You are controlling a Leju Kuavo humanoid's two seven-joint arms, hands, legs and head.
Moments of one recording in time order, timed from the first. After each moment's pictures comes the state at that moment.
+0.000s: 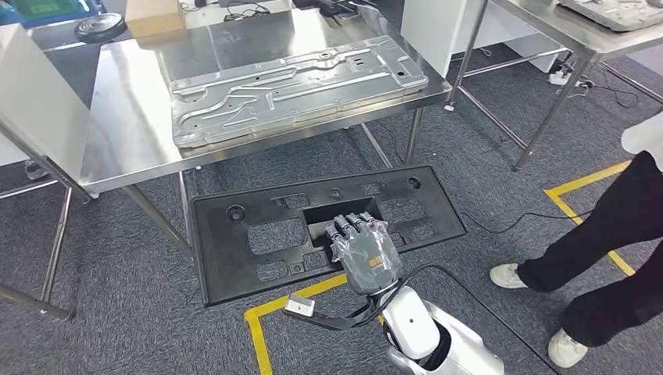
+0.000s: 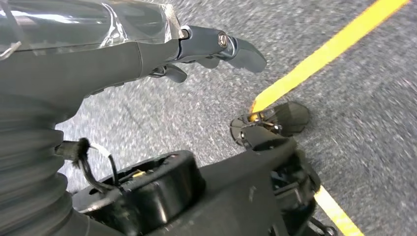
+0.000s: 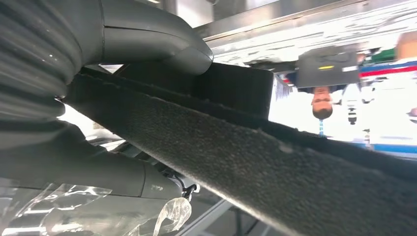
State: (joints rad) left arm -0.18 0.03 -1.15 -0.23 0.76 0.25 -0.02; right arm -0.74 -0.07 1.10 -1.66 1.40 -0.15 0.42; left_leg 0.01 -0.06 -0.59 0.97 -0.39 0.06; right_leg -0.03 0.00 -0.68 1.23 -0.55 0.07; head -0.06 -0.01
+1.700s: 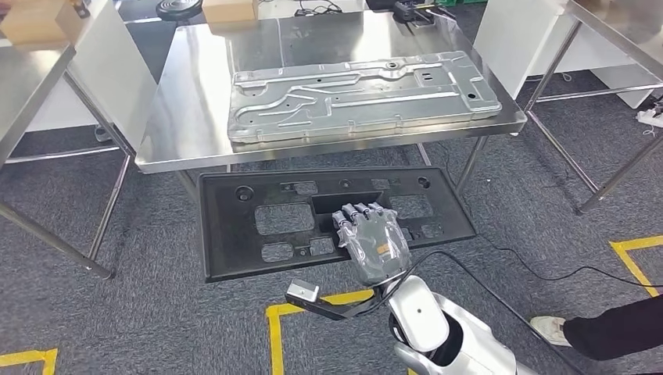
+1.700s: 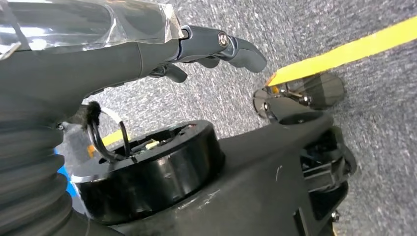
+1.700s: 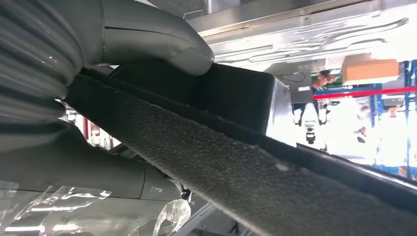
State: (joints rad) left arm -0.14 0.03 -1.08 -0.23 0.82 0.22 0.05; right arm -0.81 -0.10 1.13 -1.77 1.29 0.02 0.49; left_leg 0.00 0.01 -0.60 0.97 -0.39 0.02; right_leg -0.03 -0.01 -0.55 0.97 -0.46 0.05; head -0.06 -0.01
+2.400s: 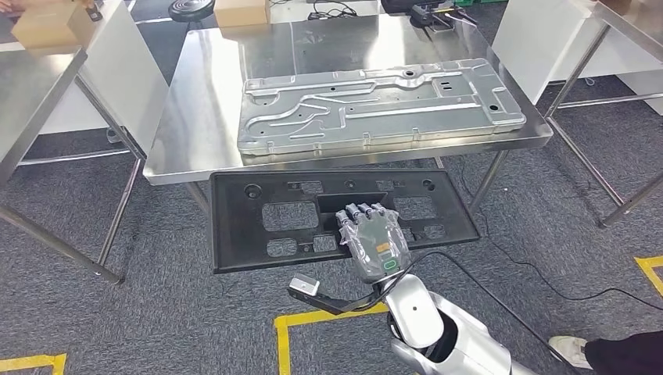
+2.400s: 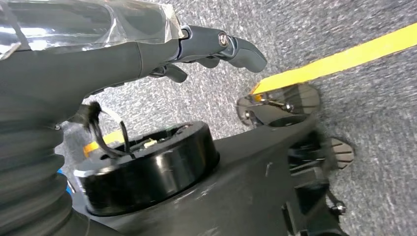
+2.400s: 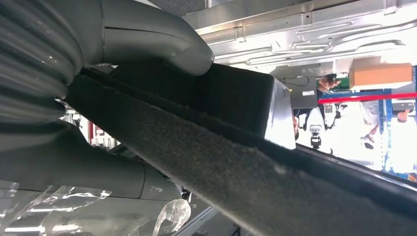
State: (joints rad) left arm -0.15 0.02 -1.08 -0.23 0.81 0.22 0.05; right arm -0.81 -0.09 1.13 -1.70 1.32 -0.01 0.52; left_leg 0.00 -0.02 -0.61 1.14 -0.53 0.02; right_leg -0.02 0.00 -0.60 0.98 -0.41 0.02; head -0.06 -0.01
